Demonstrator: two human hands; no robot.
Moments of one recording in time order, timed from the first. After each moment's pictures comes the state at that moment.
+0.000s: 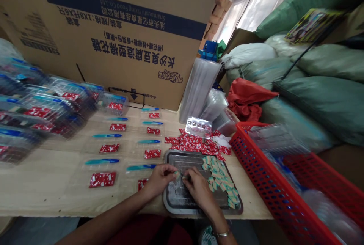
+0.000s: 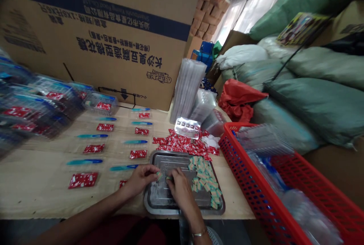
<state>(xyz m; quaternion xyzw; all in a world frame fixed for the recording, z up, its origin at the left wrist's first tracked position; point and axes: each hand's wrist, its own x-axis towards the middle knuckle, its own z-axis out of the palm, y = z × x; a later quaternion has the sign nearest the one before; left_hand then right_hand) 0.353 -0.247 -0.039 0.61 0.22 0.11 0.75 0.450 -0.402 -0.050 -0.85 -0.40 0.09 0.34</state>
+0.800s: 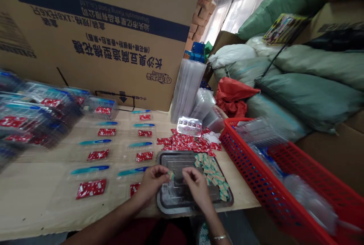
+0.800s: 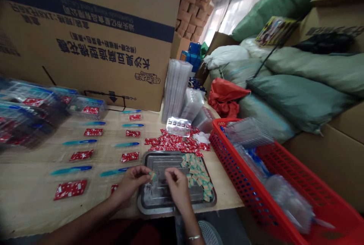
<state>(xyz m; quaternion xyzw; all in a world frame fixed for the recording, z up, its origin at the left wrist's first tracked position) 0.349 -0.252 -0.035 0.55 0.24 0.13 0.79 0.438 -0.405 -0.044 -0.78 -0.25 0.12 0.56</state>
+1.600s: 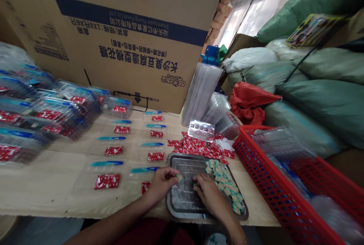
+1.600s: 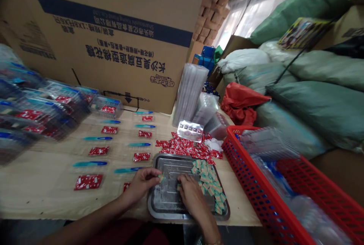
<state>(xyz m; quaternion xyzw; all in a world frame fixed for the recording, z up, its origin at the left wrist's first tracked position) 0.345 -0.253 -0.040 0.57 0.25 0.14 0.77 0.458 -0.420 -0.033 -0.87 -0.45 0.13 0.17</state>
